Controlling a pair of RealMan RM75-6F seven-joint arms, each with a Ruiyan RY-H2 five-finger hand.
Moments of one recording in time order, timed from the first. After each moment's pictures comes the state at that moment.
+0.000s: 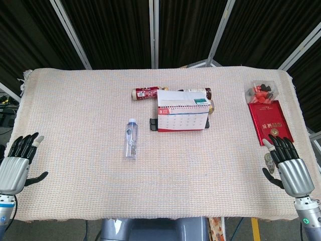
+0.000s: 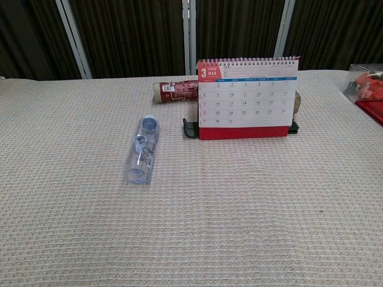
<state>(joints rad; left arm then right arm) -0.13 -1.15 -0.02 -1.63 1.57 1.50 0.08 0.14 -1.20 0.06 -1.34 -1.71 1.58 0.14</state>
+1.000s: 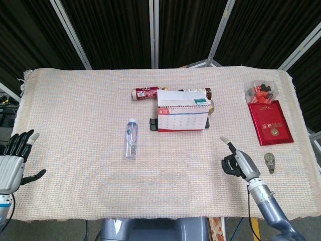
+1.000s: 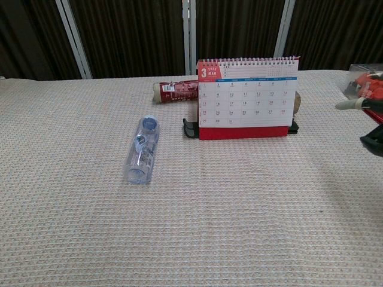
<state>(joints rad) -0.13 -1.13 -0.04 -1.64 1.58 1.52 0.02 0.37 -1.25 0.17 -1.73 -1.23 0.94 0.42</state>
